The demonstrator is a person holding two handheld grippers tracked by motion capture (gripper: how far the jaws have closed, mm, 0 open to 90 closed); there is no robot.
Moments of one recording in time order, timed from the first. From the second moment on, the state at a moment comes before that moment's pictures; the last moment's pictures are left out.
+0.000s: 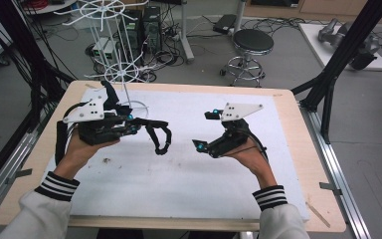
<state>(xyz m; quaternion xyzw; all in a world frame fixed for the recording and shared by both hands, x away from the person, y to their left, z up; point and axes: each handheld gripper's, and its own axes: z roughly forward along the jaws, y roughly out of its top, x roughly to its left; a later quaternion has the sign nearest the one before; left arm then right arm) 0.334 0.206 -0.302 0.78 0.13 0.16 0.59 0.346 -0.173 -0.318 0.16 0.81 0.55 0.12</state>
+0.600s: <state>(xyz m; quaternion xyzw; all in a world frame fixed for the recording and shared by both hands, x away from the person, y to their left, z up) 0.334 0.223 -0.291 0.74 0.16 0.20 0.62 0.313 -0.215 -0.343 0.20 0.78 0.58 0.16</state>
